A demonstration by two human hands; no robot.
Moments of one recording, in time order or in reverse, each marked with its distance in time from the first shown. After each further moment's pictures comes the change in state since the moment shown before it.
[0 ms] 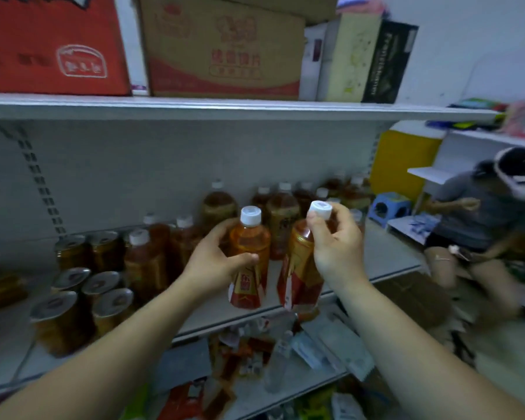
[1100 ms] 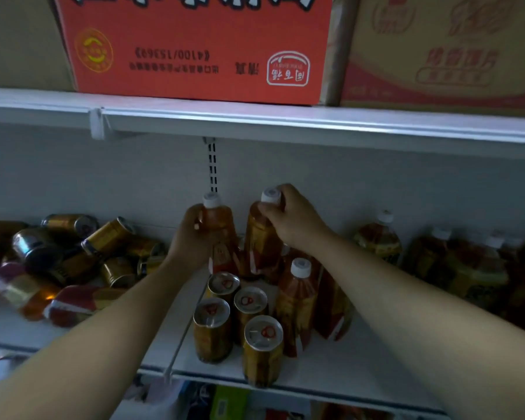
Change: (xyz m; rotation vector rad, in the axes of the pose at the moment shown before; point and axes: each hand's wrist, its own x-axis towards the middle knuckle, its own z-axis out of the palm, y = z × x) left_hand 0.048 -0.110 -0.259 0.025 0.603 -0.178; right_hand 0.046 -0.032 0.314 -0.136 -0.887 -0.107
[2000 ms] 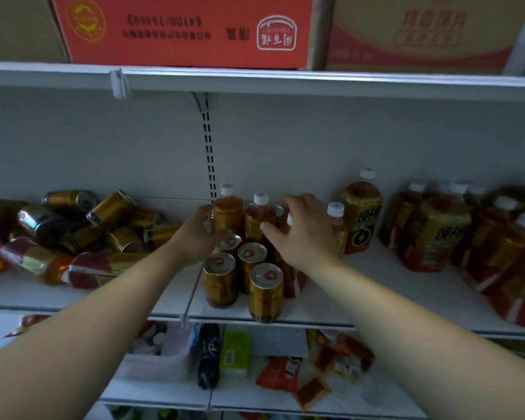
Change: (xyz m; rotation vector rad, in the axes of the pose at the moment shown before) left_hand -0.071 0.010 -0.020 0.440 -0.279 -0.117; right_hand -0.114 0.001 0.026 -0.418 0.205 0.017
